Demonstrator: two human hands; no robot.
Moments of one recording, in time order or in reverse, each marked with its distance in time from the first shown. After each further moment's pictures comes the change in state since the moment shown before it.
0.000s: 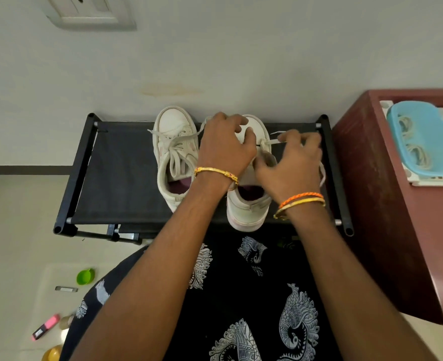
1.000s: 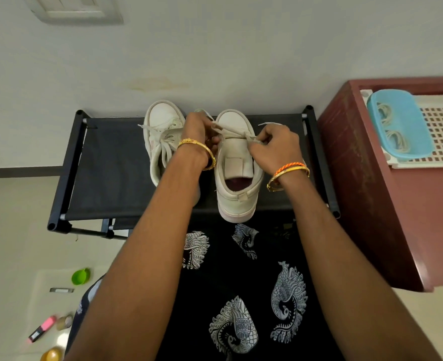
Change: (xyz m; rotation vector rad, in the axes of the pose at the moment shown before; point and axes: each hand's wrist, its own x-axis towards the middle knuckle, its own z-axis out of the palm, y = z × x) left_hand 0.023 -0.012 -0.007 -0.939 -0.183 -0.961; right_hand 0.020 0.005 0.003 0.209 -0.182 0.054
